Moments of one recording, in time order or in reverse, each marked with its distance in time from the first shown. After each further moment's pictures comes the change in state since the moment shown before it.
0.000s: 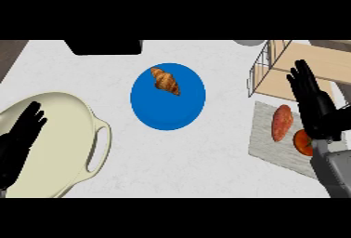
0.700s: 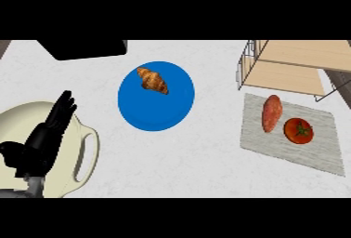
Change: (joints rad) left arm -0.107 -0.122 -0.116 -0.003 -0.126 0.057 -0.084; right arm 0.243 -0.034 -0.420 0.096 0.024 -0.416 -0.171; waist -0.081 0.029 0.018
